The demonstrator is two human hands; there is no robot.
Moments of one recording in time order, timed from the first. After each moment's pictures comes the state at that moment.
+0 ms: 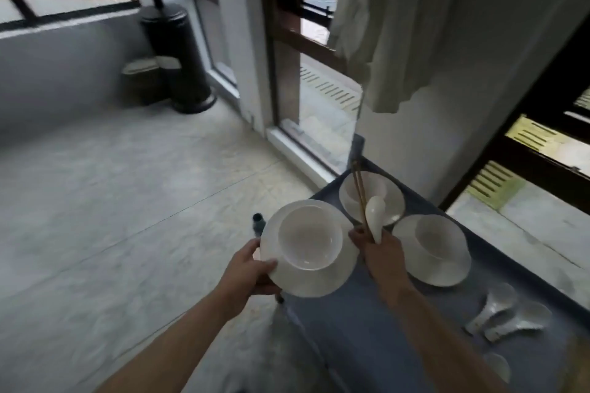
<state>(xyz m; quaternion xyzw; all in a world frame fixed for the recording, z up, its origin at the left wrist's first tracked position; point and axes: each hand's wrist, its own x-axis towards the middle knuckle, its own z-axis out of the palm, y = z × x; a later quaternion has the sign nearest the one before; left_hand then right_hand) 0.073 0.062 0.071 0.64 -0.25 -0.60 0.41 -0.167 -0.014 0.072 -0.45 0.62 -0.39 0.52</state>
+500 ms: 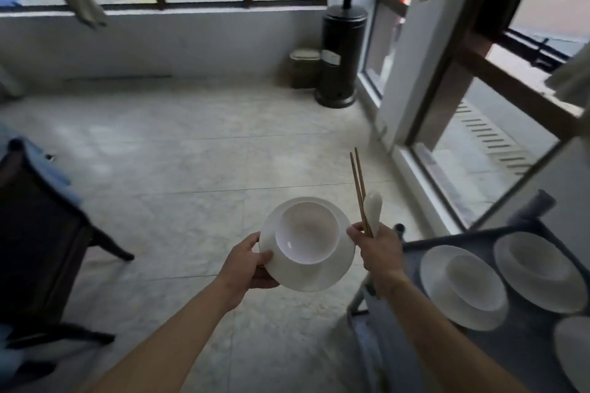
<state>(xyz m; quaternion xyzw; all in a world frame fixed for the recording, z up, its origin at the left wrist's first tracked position) 0.236 0.241 0.087 0.69 -0.08 -0.46 0.55 0.076 0.052 0.087 -0.61 0.48 -0.24 0.57</state>
